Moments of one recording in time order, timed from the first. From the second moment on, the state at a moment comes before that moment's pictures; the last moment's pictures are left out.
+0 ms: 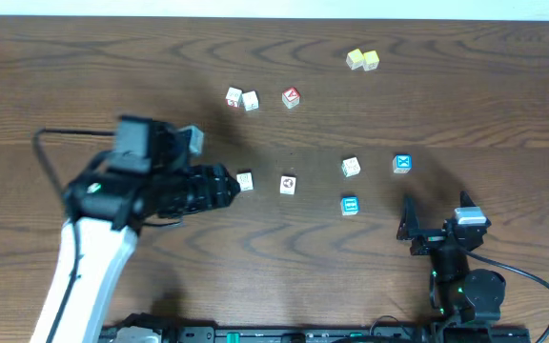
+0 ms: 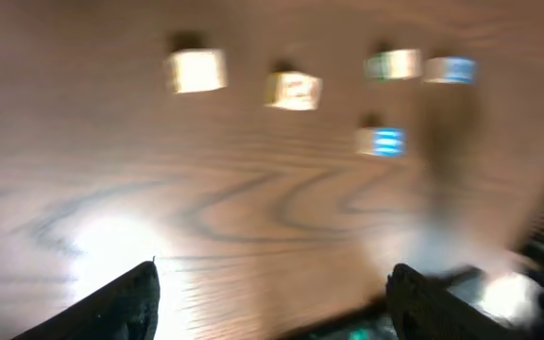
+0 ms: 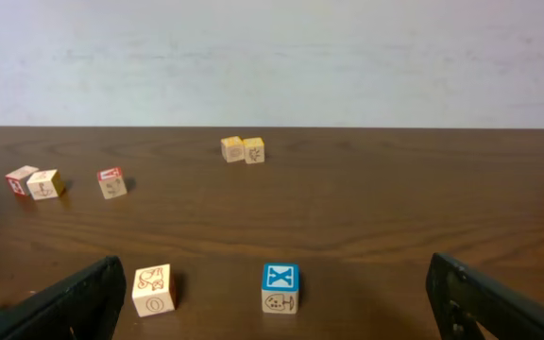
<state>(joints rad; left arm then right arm) -0.21 1.21 1.12 -1.09 0.43 -0.41 -0.01 0.01 0.01 -0.07 -0.08 0.04</state>
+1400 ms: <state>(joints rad) 0.02 1.40 1.12 -1.12 -0.04 -0.64 -0.01 0.13 0.34 0.00 -0.46 0.38</state>
